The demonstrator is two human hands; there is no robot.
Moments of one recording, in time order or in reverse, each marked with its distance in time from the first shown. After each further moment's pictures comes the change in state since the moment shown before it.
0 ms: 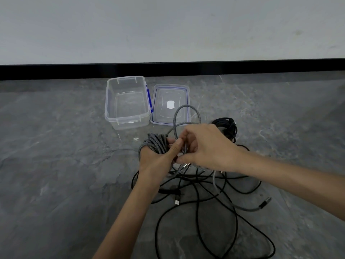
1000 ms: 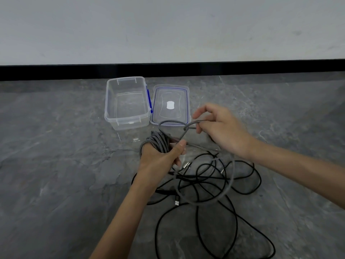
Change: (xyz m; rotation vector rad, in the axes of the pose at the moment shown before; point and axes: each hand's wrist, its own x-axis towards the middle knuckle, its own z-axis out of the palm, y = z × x) left_hand 0.002 0.004 -0.004 0.123 -0.112 0.057; right_hand 0.011 0.020 -0.023 0.390 0.236 0.106
